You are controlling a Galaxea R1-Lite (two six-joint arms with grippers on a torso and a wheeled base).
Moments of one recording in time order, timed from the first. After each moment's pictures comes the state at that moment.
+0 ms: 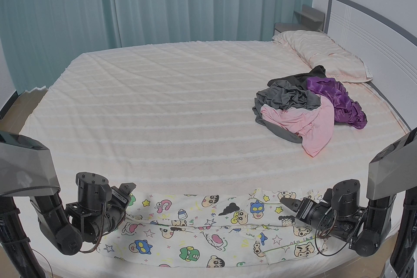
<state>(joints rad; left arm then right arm) -0.35 2.04 -0.22 -1.19 0.24 -1.23 0.47 2.20 -0.10 -1.55 -0.08 0.85</state>
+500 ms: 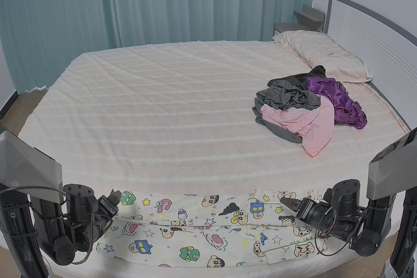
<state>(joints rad) -0.29 2.15 -0.02 -1.53 0.34 -0.94 0.47 2.20 -0.10 -1.55 -0.08 0.85</state>
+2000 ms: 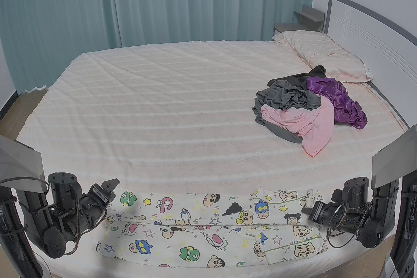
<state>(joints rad) -0.17 2.06 -0.05 -1.50 0.09 -0.99 0.27 2.27 -0.09 -1.54 0.12 0.68</state>
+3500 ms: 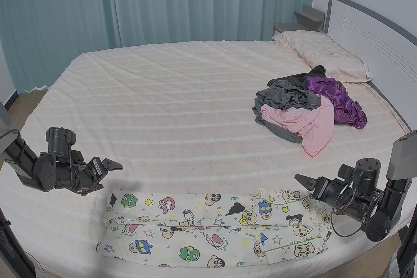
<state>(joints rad) 0.04 1.94 -0.66 -0.49 -0.32 -0.64 0.29 2.08 -0.15 -1.55 0.04 0.59</state>
